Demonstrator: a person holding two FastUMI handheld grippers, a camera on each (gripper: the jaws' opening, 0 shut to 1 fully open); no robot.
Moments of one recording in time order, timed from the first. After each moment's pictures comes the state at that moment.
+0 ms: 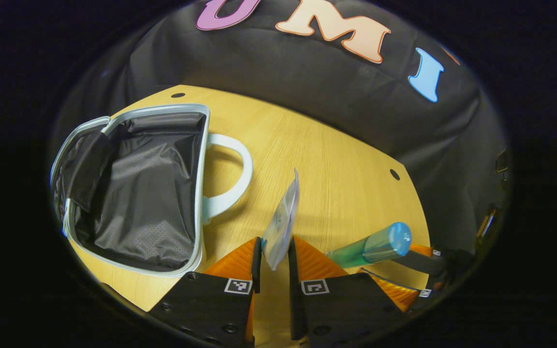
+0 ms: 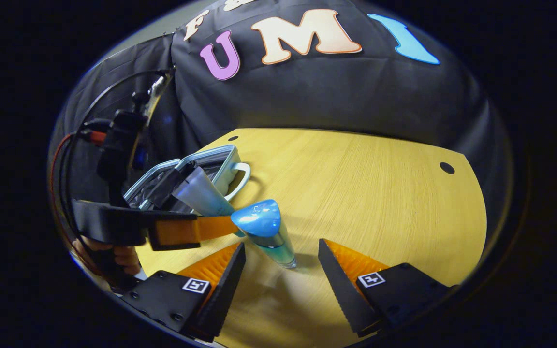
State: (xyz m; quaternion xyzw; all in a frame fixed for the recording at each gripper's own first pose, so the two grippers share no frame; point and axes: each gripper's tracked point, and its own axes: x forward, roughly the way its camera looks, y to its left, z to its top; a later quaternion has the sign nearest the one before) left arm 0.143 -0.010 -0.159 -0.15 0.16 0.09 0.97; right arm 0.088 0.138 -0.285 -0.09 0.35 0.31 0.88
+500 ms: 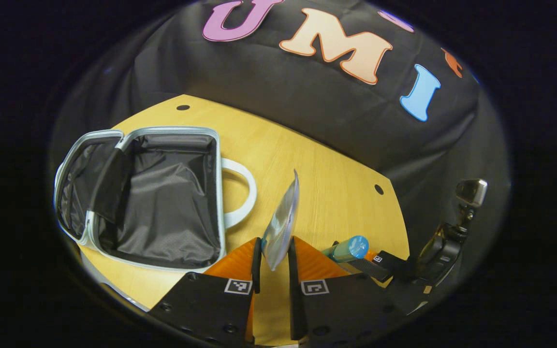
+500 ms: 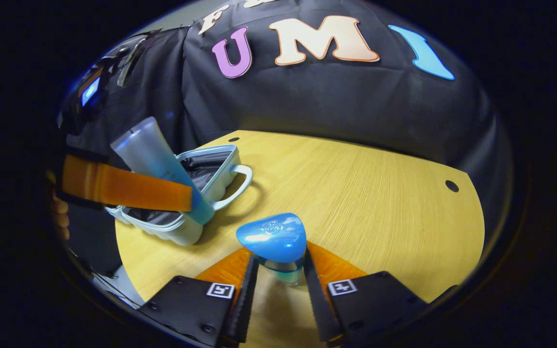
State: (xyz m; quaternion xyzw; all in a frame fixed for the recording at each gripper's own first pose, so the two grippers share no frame) left arm 0.095 0.005 -0.111 -0.16 0.15 0.08 0.97; right arm 0.104 0.162 -0.303 -0.13 0.31 0.31 0.89
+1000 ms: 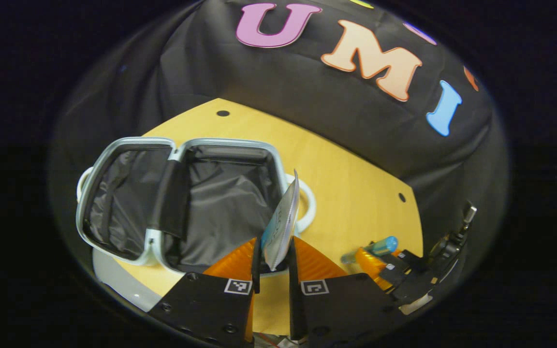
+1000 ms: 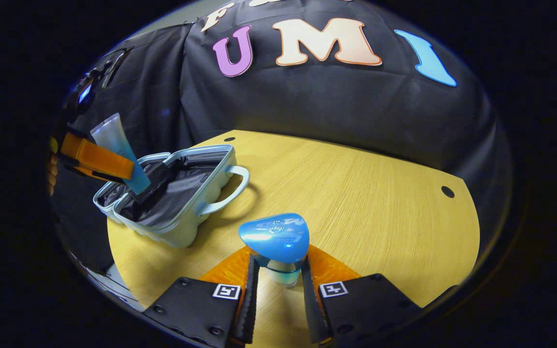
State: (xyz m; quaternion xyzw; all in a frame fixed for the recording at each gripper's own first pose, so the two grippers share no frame) left arm 0.033 0.116 -0.102 -0.16 0.18 0.15 0.96; right arm 0.107 0.163 -0.304 -0.13 0.31 0.29 0.89
